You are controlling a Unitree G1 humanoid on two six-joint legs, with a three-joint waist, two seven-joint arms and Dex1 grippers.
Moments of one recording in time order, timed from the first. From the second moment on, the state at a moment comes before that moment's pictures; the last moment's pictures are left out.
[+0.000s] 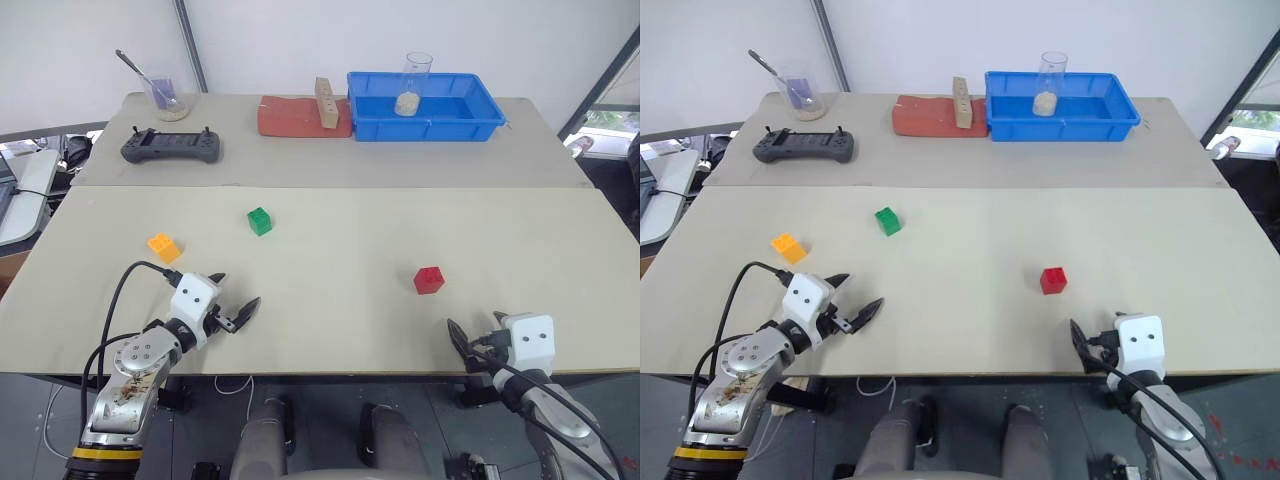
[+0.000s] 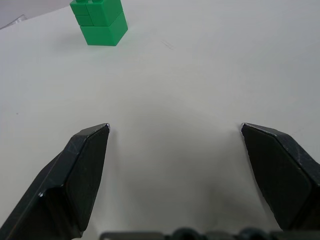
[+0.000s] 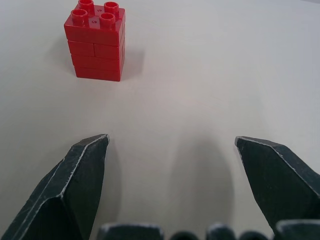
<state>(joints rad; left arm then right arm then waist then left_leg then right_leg) 0.06 0.51 0.07 -0.20 -0.18 0.23 -0.56 0.38 -0.32 -0.23 -0.50 0.16 0.36 0.30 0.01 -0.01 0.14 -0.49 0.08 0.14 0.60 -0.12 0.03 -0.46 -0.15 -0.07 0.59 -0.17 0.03</state>
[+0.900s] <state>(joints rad) -0.32 0.59 -0.14 -0.21 -0.39 0.33 -1.09 0.23 -0.29 -0.11 -0.51 0.15 0.40 0.26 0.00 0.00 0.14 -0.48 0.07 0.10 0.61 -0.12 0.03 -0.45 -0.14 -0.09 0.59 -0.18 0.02</state>
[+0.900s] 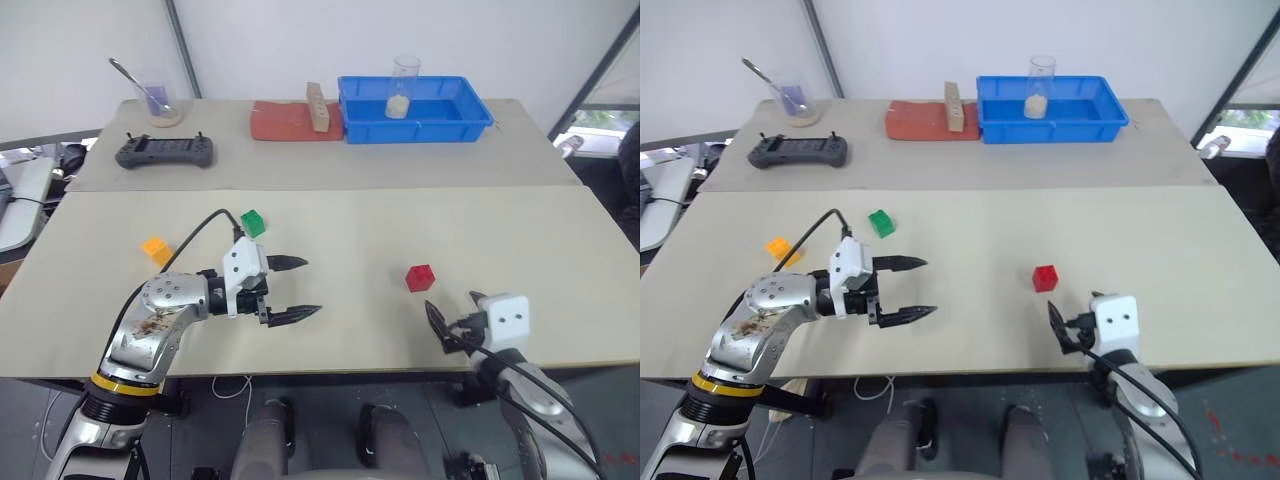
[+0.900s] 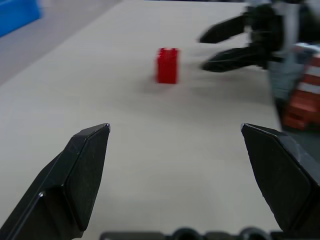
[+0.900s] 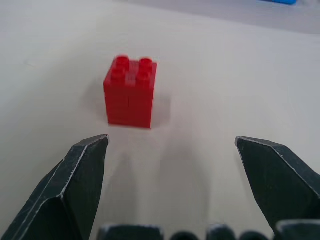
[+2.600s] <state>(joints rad) -0.10 0.69 -0.01 -0.32 -0.44 0.33 -1.11 -0.28 -0.62 0.08 -0.19 0.34 0.43 0.93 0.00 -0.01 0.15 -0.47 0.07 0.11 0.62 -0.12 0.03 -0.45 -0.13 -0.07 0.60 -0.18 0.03</state>
